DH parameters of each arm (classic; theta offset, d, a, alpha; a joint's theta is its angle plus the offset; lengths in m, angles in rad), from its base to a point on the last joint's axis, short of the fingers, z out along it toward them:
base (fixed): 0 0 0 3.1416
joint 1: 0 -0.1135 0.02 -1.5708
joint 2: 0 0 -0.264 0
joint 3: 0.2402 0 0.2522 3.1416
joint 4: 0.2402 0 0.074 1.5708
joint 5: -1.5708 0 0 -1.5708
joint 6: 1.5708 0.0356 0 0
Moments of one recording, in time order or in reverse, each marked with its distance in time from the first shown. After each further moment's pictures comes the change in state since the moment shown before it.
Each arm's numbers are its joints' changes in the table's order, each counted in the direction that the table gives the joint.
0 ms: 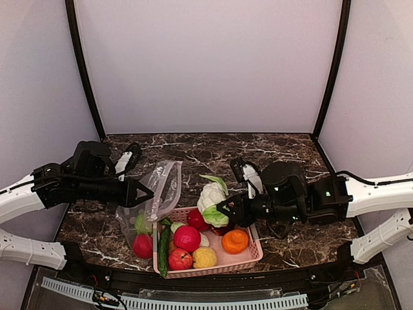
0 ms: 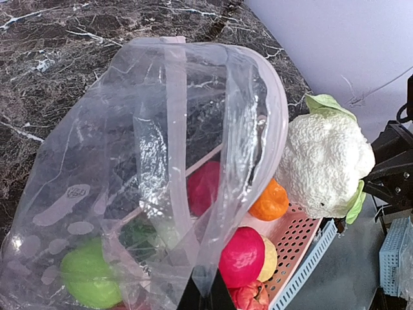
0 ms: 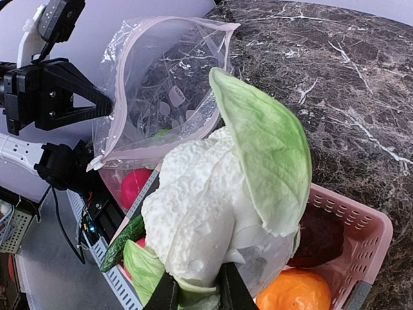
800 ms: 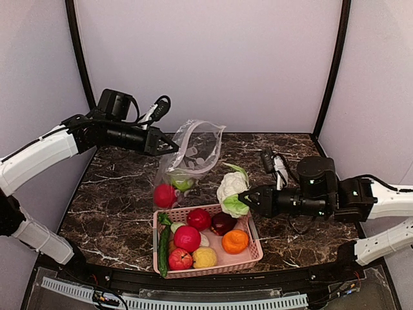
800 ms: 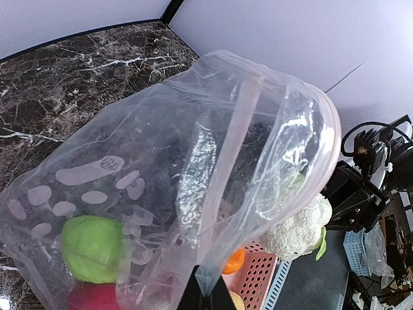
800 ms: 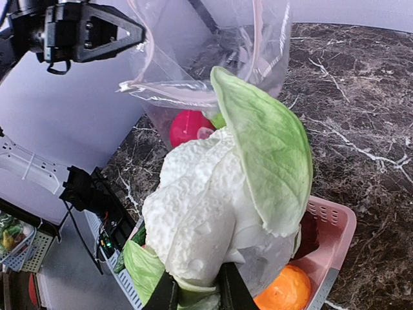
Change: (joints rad) left arm -0.269 -0.425 0.467 -0.051 -0.451 0.255; right arm 0.080 0.217 -0.119 -0.002 0.025 0.030
